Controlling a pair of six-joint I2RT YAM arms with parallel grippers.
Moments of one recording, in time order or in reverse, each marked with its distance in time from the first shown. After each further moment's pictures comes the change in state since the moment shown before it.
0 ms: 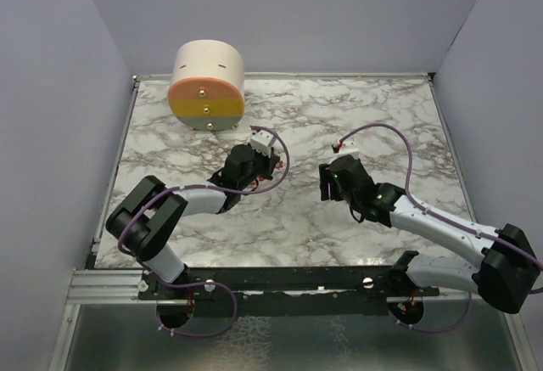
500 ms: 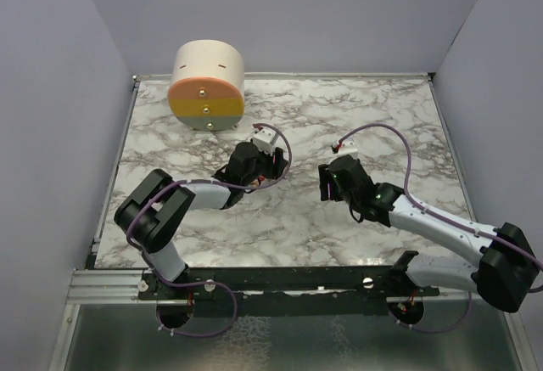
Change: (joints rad) left arm 0.008 0.082 0.043 -0.034 0.018 -0.052; right arm 0.000 0.014 0.000 0.004 0.000 0.000
